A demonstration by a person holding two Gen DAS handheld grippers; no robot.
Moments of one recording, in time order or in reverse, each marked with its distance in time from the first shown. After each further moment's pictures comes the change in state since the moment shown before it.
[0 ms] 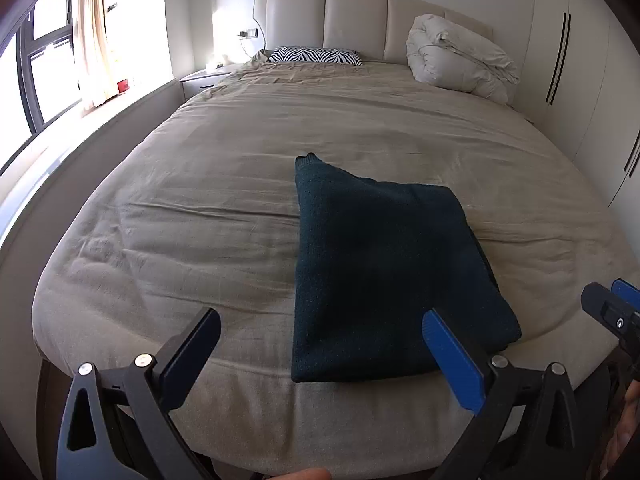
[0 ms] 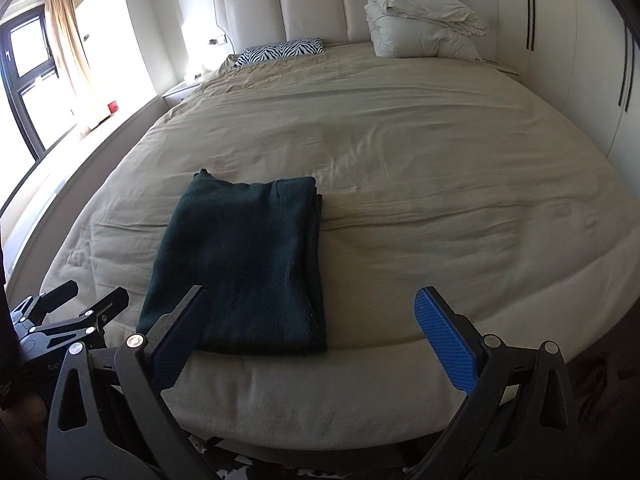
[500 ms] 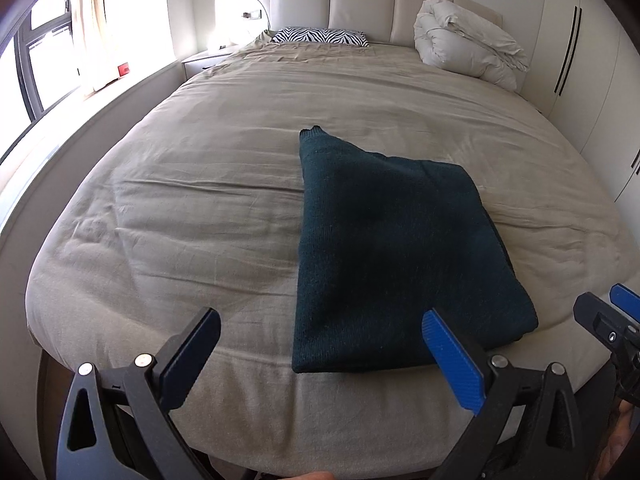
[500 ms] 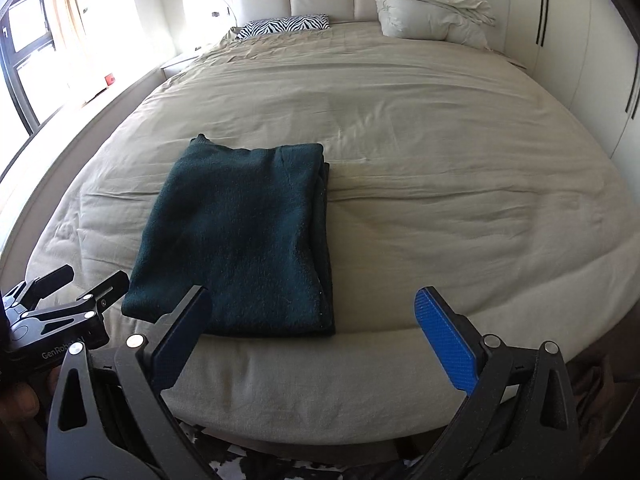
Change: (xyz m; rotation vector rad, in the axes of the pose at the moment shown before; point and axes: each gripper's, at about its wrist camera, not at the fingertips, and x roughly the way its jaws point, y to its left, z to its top) left arm 0.021 0.005 -0.005 -0.008 0.069 0.007; right arm 0.025 0.010 -0.008 -0.018 0.070 -0.011
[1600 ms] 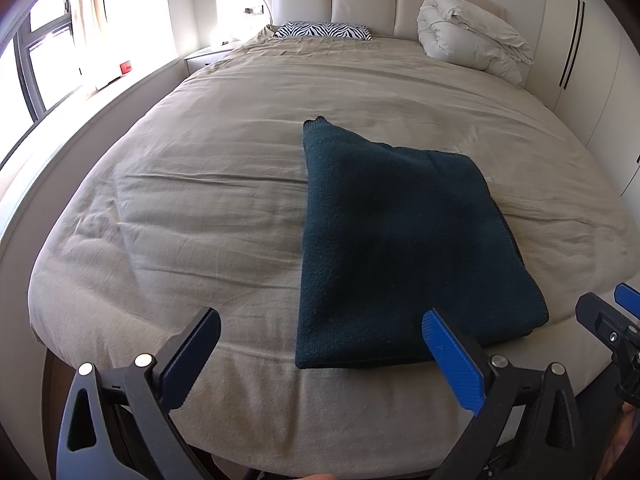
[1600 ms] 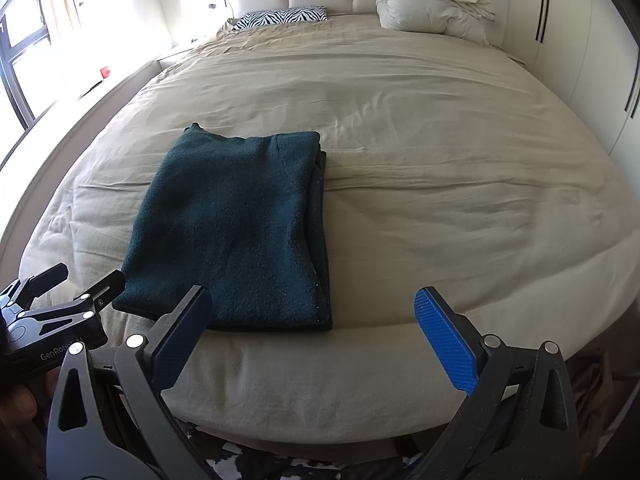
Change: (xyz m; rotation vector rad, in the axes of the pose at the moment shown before) left arm 0.006 0.000 -0.003 0.007 0.016 0.019; right arm 0.011 0.001 -0.003 0.002 0.027 -0.015
